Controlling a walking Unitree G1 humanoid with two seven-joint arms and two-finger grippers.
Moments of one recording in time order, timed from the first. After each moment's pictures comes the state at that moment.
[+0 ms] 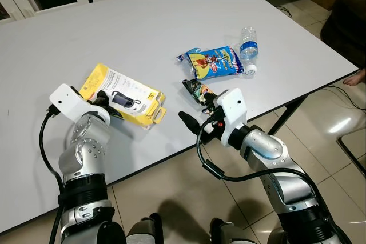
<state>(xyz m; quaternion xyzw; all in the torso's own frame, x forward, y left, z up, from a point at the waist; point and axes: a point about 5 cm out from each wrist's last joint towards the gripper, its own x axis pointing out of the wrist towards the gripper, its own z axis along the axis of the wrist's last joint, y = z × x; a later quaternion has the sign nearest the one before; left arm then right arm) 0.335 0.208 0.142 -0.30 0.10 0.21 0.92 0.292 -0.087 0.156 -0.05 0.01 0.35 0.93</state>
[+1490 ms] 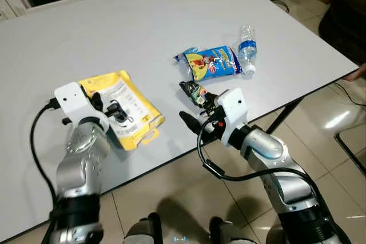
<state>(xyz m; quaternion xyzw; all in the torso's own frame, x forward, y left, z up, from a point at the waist) 0.315 0.208 0.147 -0.13 0.05 0.16 0.98 0.292 -0.087 0.157 -0.05 0.01 0.35 0.94</state>
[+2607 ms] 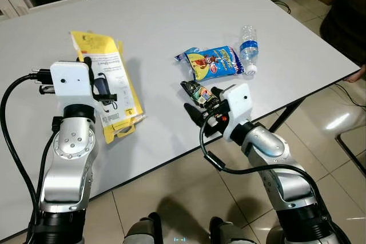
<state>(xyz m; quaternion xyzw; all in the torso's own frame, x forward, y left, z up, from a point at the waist) 0.291 0.196 0.207 0.10 -0.14 0.10 0.98 0.299 -0.094 0.161 -0.03 -0.01 0.31 0.95</state>
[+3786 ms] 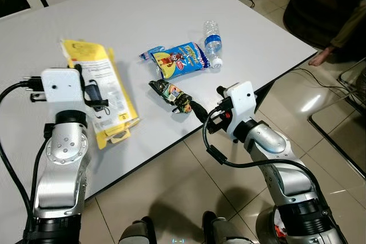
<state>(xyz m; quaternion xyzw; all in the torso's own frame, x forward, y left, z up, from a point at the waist) 0.287 0.211 0.201 0.10 -0.11 0.13 0.98 0.307 -0.101 0.157 -0.04 0.01 0.29 0.96</state>
